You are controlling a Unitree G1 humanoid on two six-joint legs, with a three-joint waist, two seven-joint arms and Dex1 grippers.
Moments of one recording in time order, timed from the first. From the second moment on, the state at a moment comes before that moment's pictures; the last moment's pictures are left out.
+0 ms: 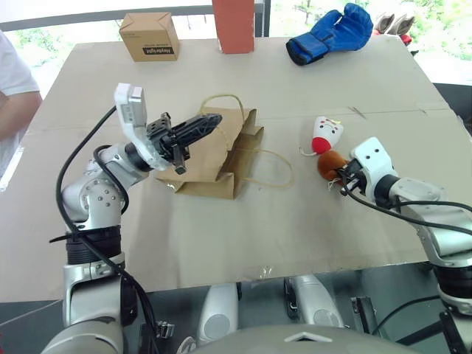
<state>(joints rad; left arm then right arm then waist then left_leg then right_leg) -0.47 0.56 0.28 -0.06 -0.88 0.63 -1.06 -0.26 -0.62 0.05 -0.42 0.21 0.83 0.52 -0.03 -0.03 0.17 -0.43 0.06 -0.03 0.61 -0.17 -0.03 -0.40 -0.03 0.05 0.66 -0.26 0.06</state>
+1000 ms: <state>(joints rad) -0.44 0.51 0.24 -0.18 -0.93 0.65 -0.96 -0.75 -0.47 0.34 -0.07 0.15 0.46 0.88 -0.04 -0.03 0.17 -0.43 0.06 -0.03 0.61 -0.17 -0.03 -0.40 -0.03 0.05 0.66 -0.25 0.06</state>
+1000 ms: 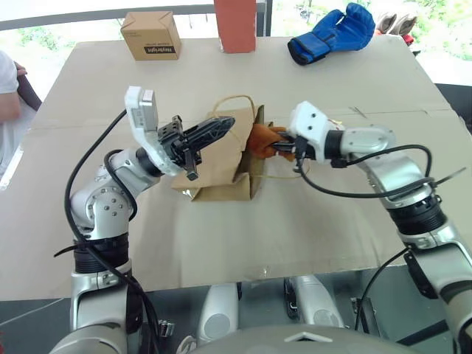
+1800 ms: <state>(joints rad) -0.35 0.47 0.31 -0.19 -0.91 0.54 -0.88 -0.63 -0.41 0.24 -0.05 0.13 0.33 0.89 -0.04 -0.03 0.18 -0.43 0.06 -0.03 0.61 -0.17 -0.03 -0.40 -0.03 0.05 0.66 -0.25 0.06</state>
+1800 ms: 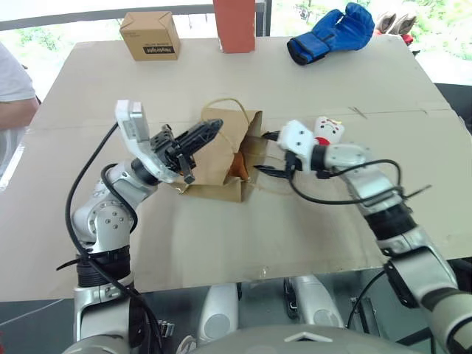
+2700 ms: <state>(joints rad) -0.36 0.40 0.27 -0.26 -0.91 0.50 -0.75 -0.72 -0.48 0.09 0.26 0.14 0.56 0.79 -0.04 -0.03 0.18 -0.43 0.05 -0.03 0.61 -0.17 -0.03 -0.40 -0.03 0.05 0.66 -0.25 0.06</state>
